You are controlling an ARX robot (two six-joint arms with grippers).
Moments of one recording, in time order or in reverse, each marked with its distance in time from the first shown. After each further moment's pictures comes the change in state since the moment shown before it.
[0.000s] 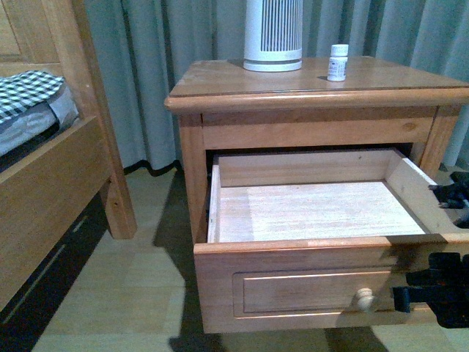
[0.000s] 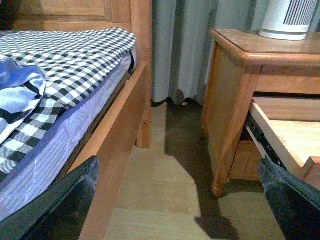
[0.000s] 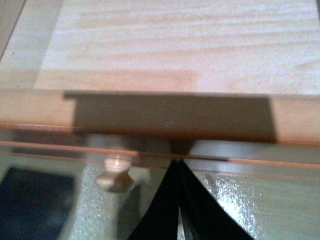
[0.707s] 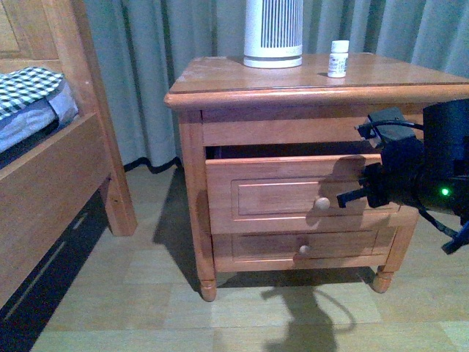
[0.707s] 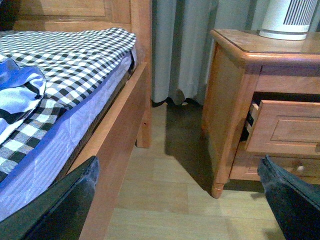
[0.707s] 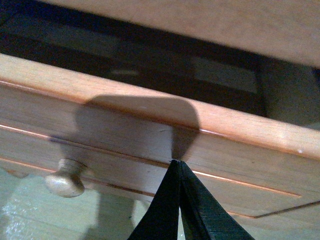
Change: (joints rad) left arm 0.000 0.000 0.000 0.000 0.000 0.000; right arm -0.072 0.444 0.672 -0.009 0.007 -0.283
